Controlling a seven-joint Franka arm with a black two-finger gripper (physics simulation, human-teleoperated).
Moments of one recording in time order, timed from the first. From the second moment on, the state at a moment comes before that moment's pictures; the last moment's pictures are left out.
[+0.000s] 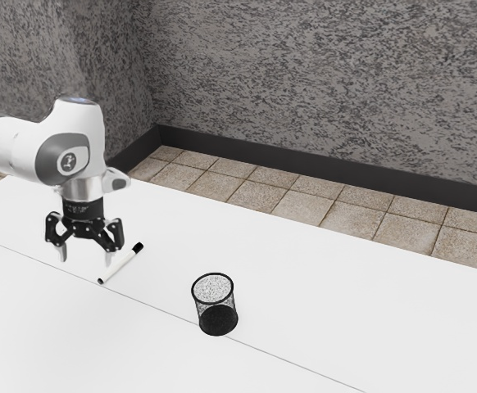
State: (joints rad) arm 0.05 -0.07 0.08 -2.23 0.11 1.90 -0.35
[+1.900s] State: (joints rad) arm 0.15 0.41 0.09 -1.99 -0.15 2.37 0.35
